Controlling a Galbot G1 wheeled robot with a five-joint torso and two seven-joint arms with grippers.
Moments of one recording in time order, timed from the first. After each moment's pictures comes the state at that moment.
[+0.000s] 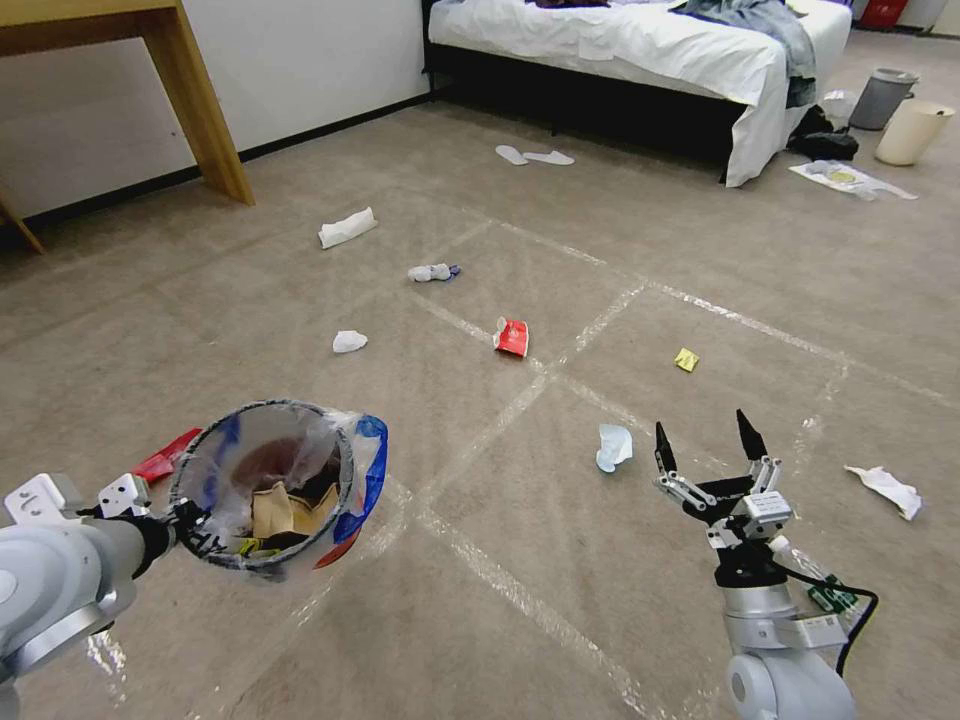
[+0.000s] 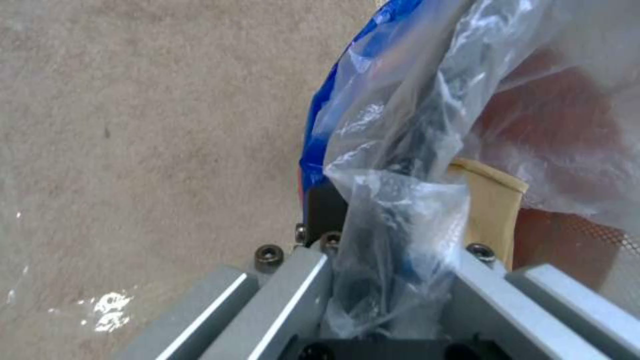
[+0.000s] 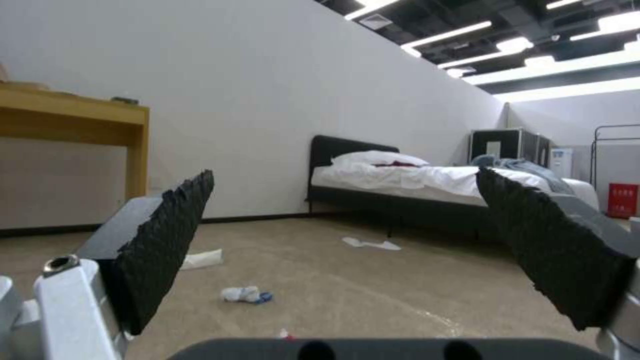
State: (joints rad) left arm 1.46 -0.86 -0.88 -2.21 -1.87 0.62 -1.11; right arm -1.54 1.42 0.68 1.96 0.25 0.54 -0.24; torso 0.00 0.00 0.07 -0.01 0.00
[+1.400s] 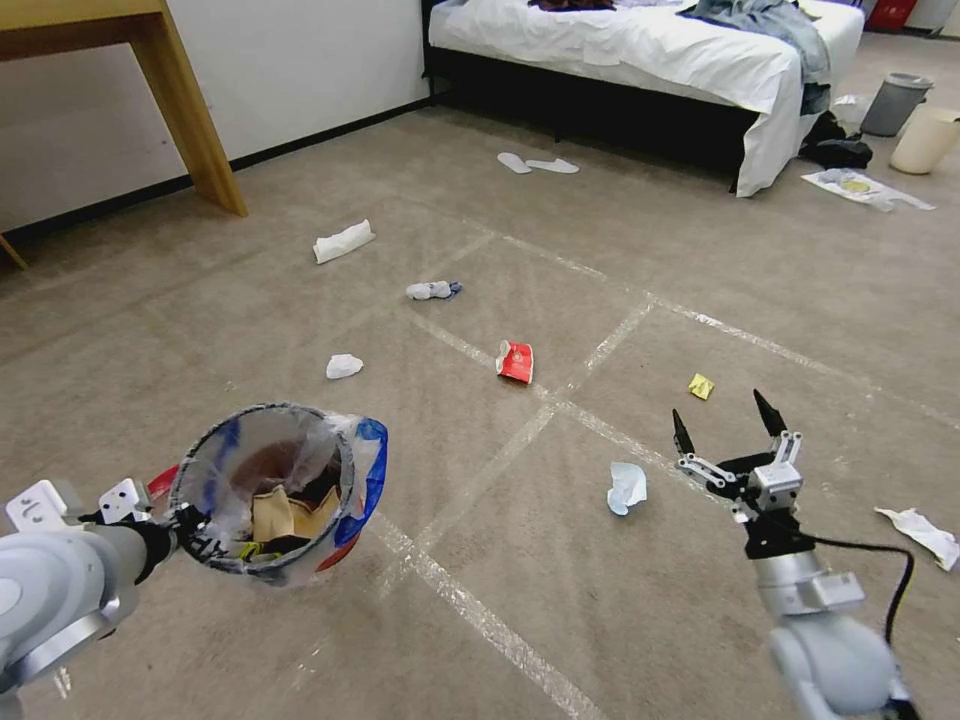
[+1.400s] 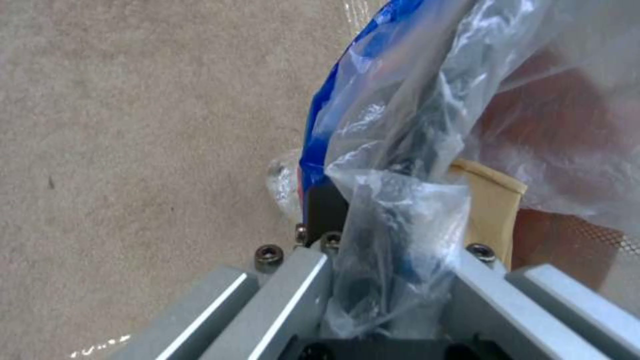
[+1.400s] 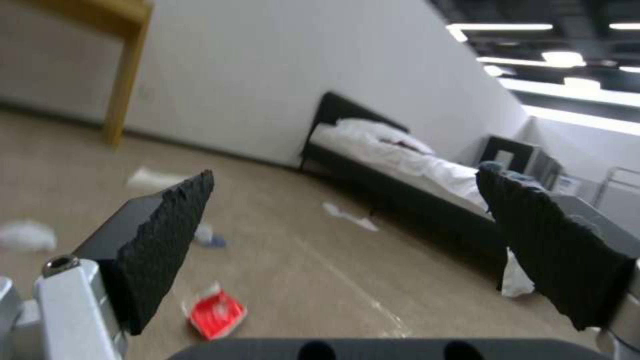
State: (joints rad) left arm 1.48 -0.88 -0.87 -2.23 -1.83 0.62 -1.11; right arm -1.47 1.02 0.66 1.90 0.20 0.40 -0.07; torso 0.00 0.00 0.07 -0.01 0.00
